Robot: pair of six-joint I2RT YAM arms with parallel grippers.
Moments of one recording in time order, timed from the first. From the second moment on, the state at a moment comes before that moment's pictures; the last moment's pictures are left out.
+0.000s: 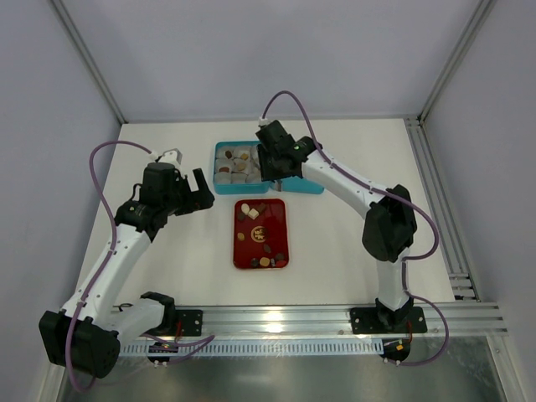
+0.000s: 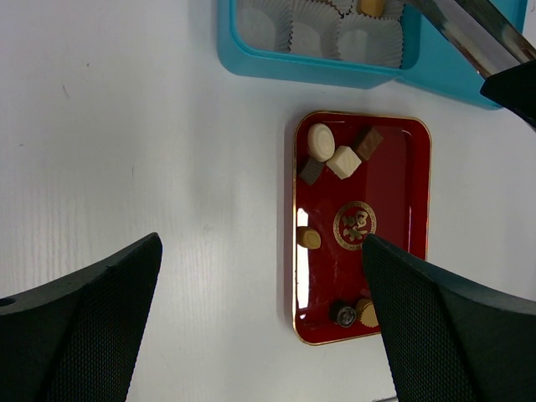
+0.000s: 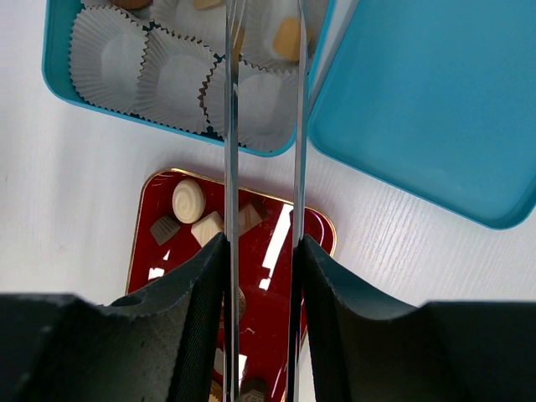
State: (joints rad) left arm -0.26 1.04 0.95 -0.60 0.01 -0.42; right arm 0.72 1.99 1.83 -0.73 0.20 0.41
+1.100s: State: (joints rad) left arm -0.25 1.04 0.95 -0.60 0.01 -0.42; right arm 1.11 1.42 1.23 -0.77 0.21 0.56
